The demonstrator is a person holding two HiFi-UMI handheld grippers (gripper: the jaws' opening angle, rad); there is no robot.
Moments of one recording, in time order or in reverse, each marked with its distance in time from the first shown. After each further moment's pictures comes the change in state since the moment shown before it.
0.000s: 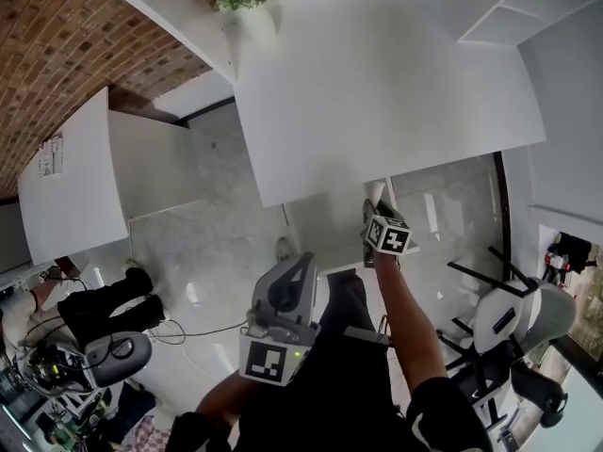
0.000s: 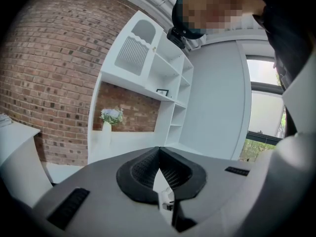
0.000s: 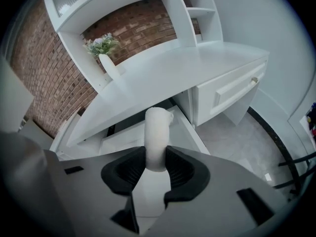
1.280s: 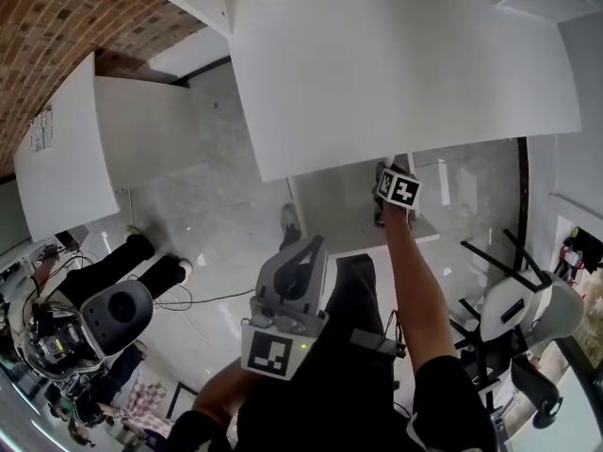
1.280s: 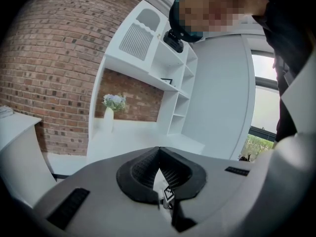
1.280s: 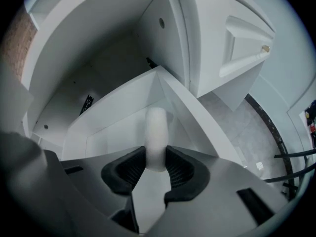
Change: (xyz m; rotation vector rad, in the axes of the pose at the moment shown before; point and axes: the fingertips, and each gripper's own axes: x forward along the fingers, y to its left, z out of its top) left arm 0.028 0.020 -0.067 -0.030 0.085 0.028; right arm 0.105 -0.053 -0.040 0.032 0.173 -0.103
